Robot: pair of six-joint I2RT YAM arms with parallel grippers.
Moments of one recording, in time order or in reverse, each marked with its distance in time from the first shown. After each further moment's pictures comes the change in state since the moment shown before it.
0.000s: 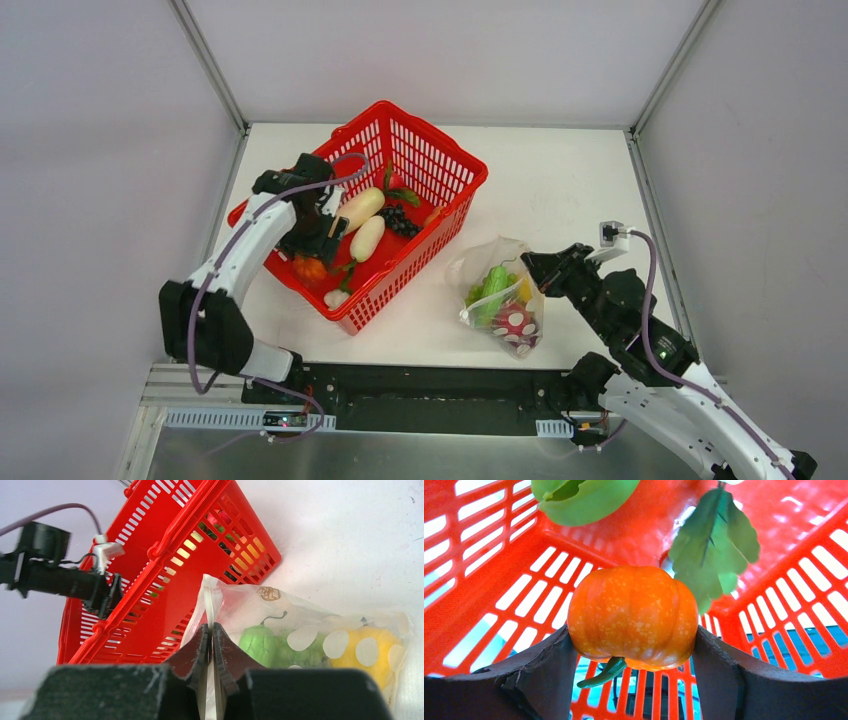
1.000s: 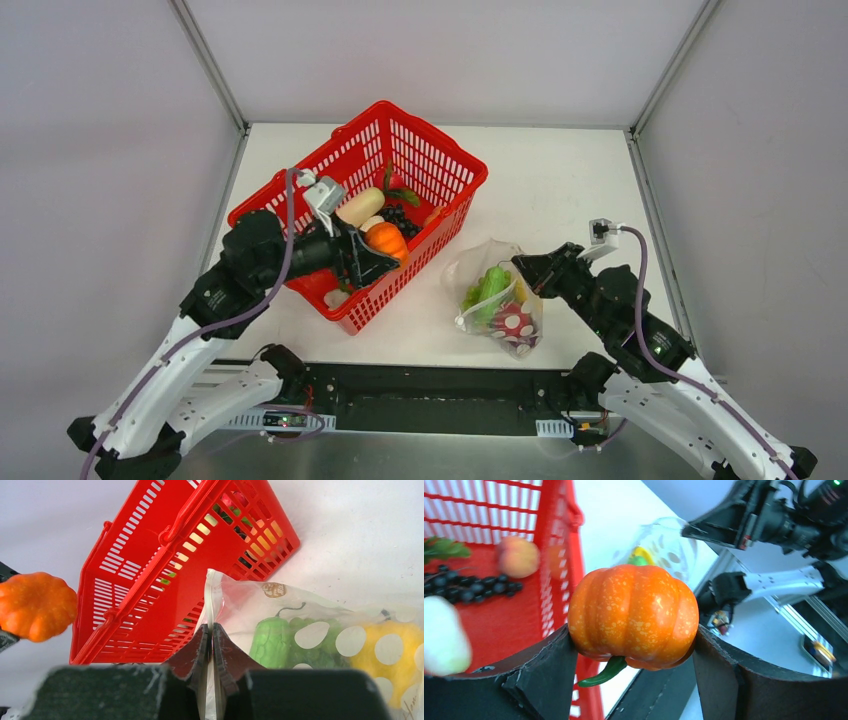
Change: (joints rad) left arm -0.361 -0.764 -0.235 0.686 0.460 -0.417; right arm 0.000 0.037 0.000 0.015 -0.077 0.035
